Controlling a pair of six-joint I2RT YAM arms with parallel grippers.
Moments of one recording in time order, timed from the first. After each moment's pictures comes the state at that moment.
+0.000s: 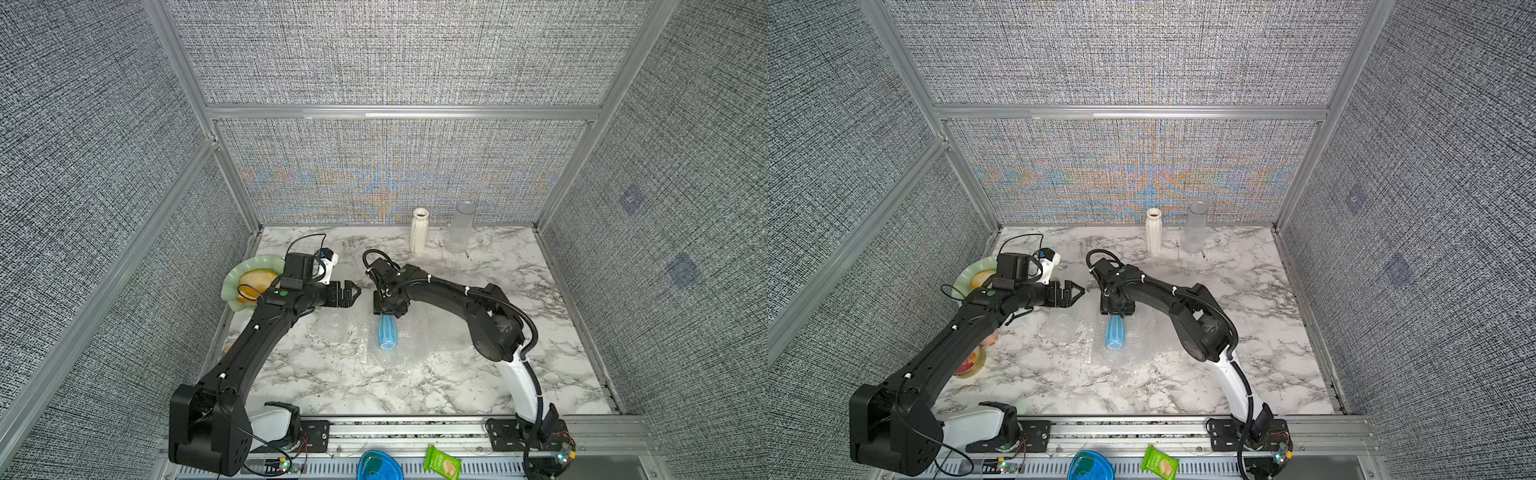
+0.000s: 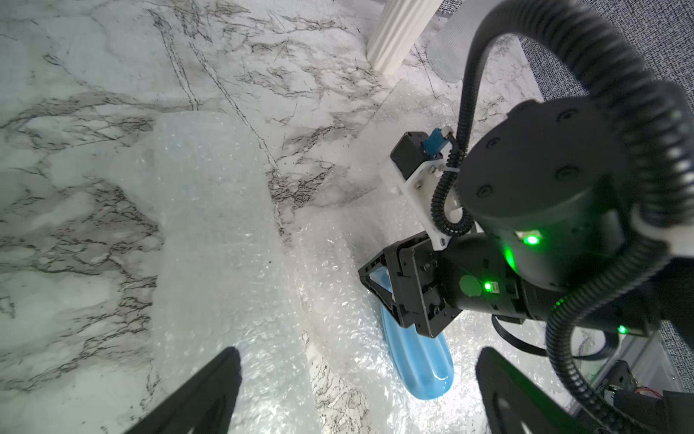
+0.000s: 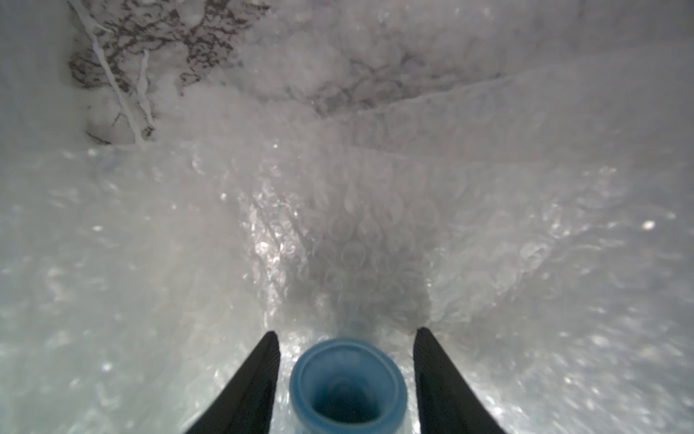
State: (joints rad) left arm -0.24 1.25 0.95 -0.52 0.44 -0.18; right arm 0.82 2.27 1.84 -0.84 0.02 0.76
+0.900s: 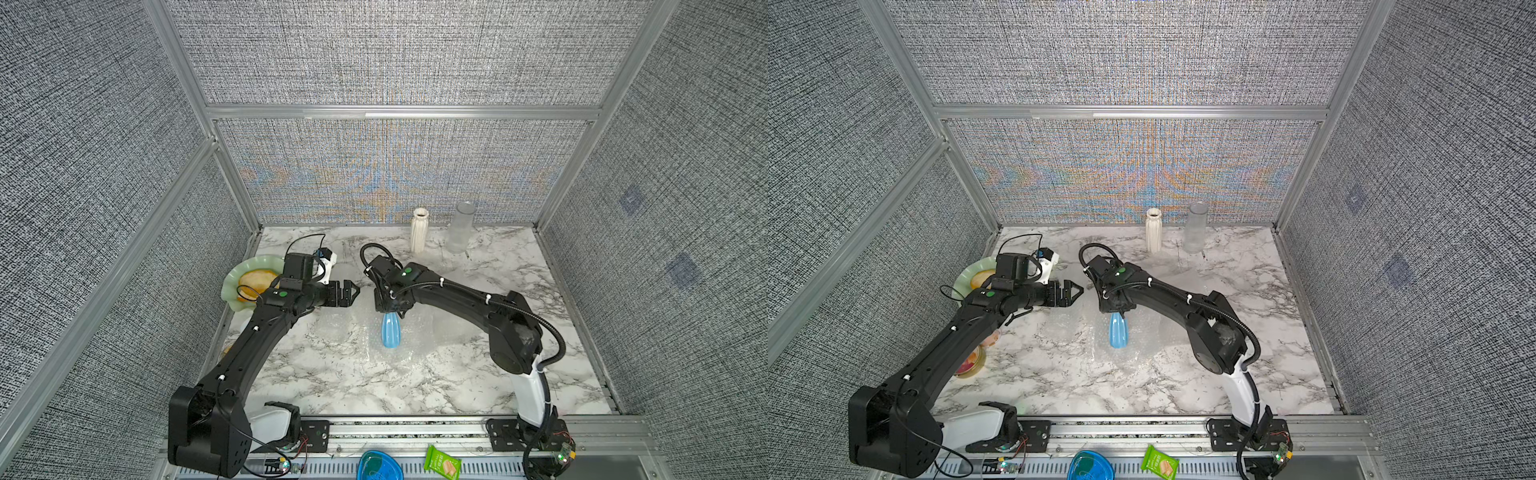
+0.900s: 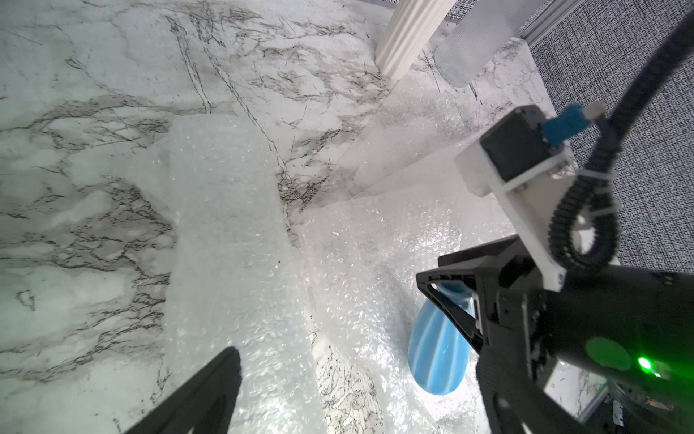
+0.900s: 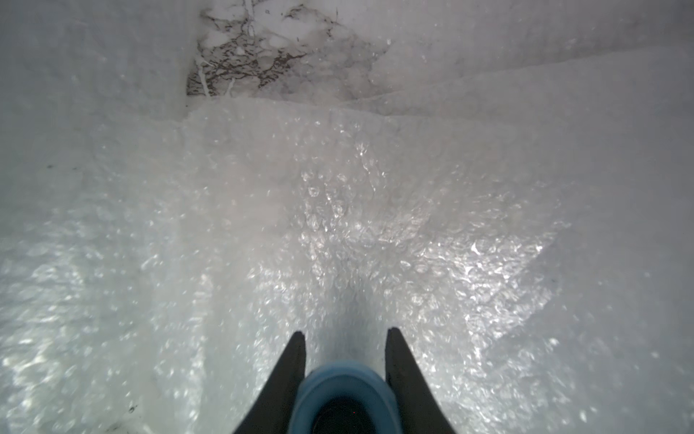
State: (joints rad) left arm -0.24 1.24 0.95 -0.52 0.42 -0.18; right arm 0.90 2.06 1.77 -0.89 0.19 0.72
